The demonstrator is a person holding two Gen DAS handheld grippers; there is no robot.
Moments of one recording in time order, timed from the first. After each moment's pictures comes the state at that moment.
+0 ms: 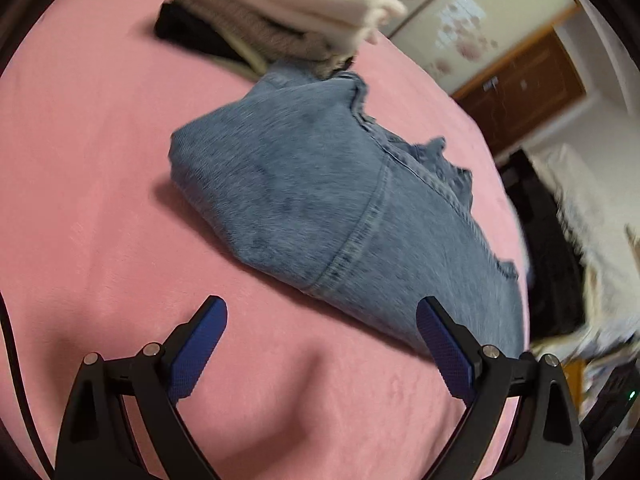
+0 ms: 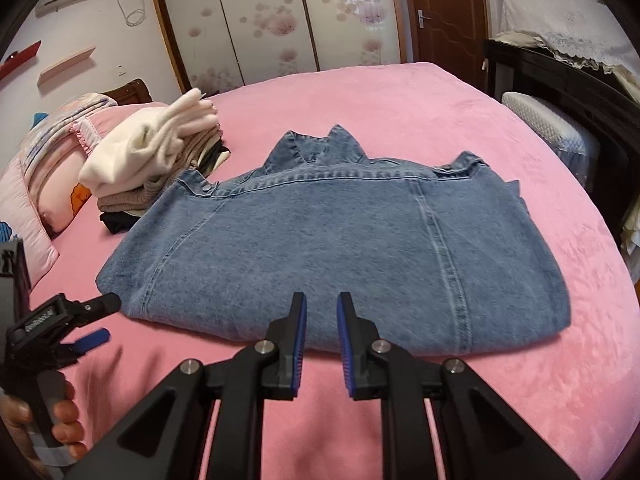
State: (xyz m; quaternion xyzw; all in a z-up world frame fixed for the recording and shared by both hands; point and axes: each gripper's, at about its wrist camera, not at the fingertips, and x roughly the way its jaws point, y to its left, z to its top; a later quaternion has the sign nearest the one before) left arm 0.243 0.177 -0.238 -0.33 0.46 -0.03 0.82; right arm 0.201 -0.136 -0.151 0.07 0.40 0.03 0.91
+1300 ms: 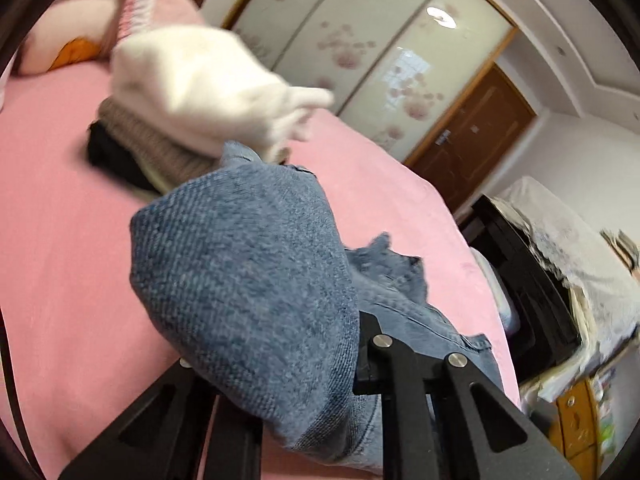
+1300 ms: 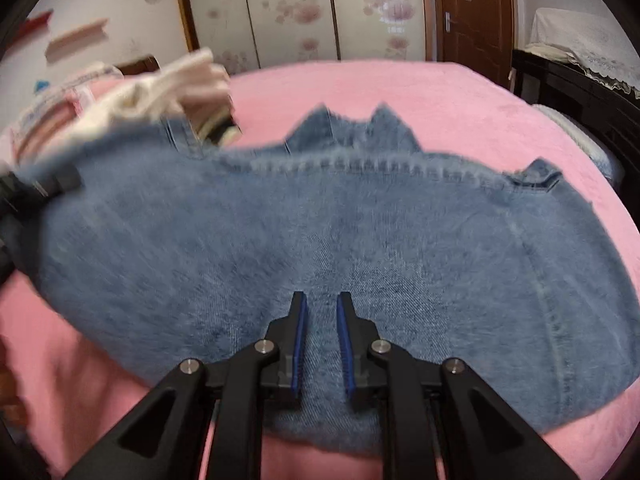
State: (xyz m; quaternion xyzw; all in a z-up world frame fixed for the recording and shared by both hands) left arm 0.301 0.156 -0.168 -0.27 0.31 -0.07 0.91; right arm 0.279 -0.087 -0.215 0.03 0.41 0.04 0.91
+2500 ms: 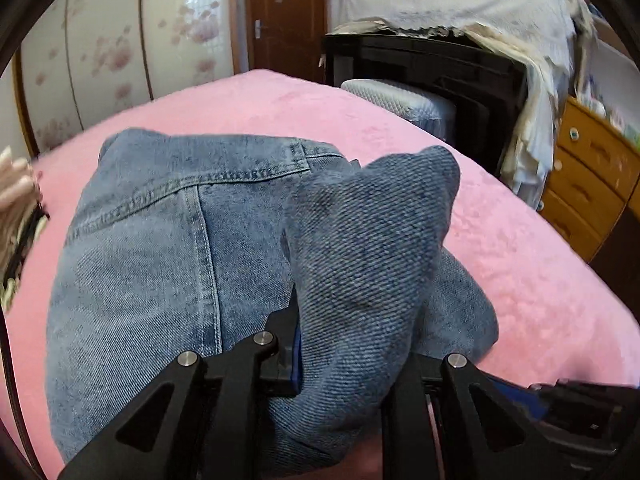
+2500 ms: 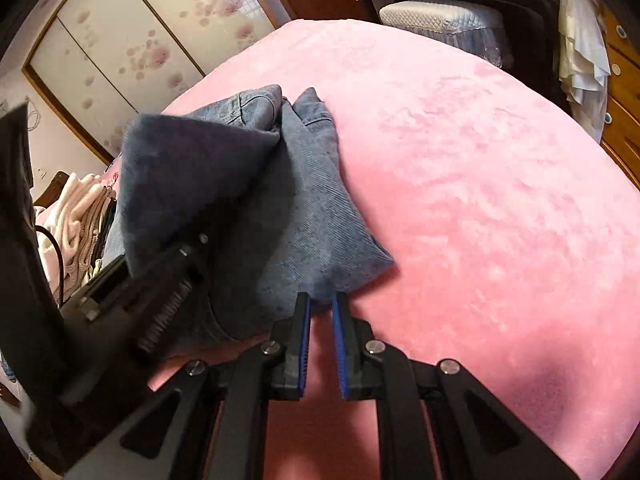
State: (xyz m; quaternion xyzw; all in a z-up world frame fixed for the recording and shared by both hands) left arm 0.267 -0.216 -0.209 0.10 0.36 -0.27 0.89; right arm 0.167 -0.309 -0.223 0.27 0.43 -0.09 0.86
